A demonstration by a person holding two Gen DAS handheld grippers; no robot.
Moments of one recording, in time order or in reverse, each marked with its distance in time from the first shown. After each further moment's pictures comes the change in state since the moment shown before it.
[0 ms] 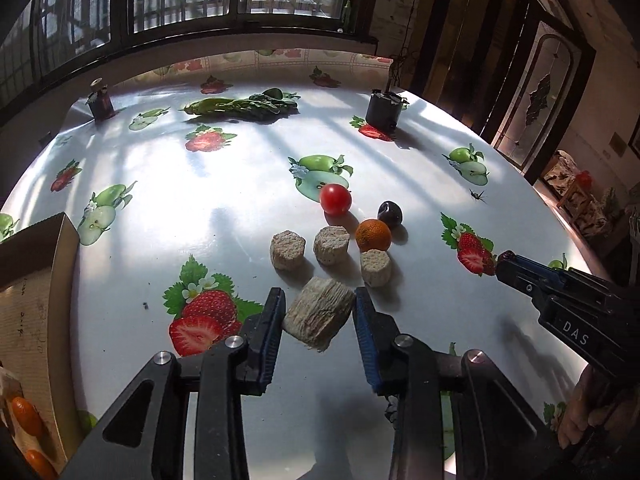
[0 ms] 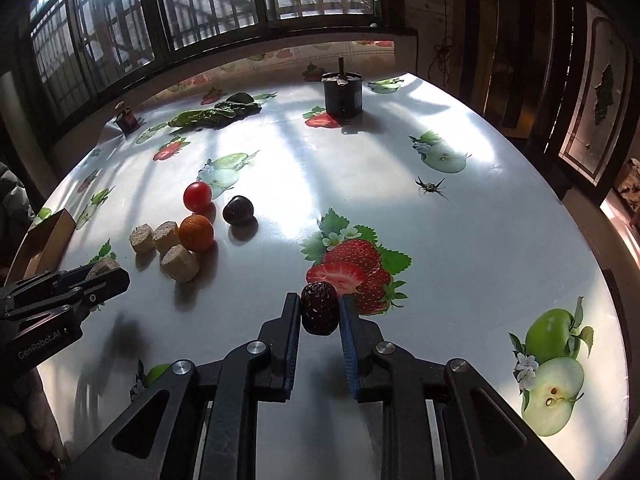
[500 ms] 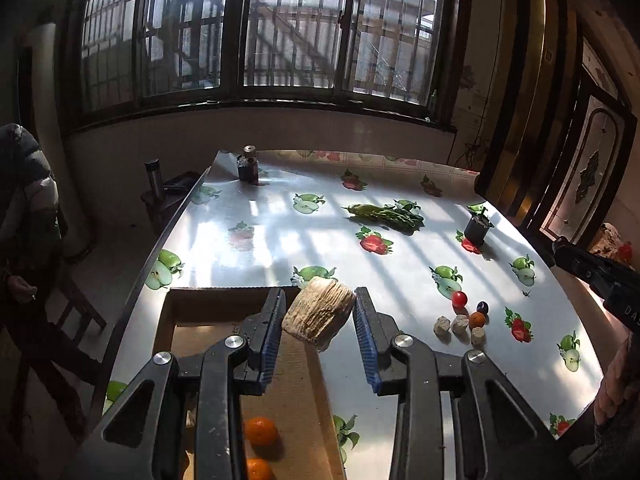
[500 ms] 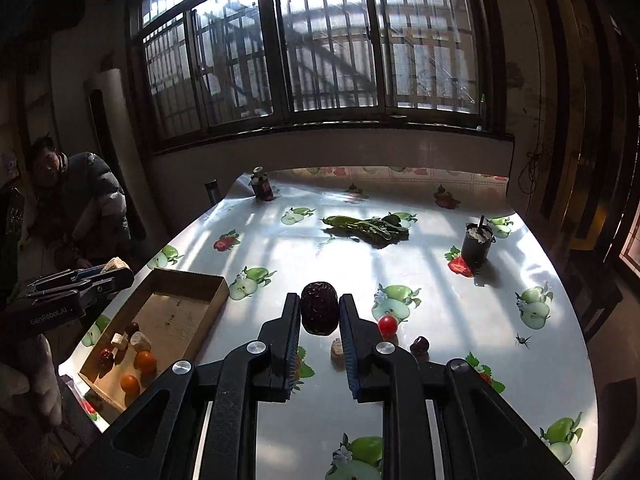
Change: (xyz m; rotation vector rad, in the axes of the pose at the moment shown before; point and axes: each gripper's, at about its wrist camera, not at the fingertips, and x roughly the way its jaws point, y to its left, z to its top) left arm -0.197 0.173 0.040 -0.152 -0.206 0.249; right arm -0.126 0.170 0.087 -0.244 -0.265 0.288
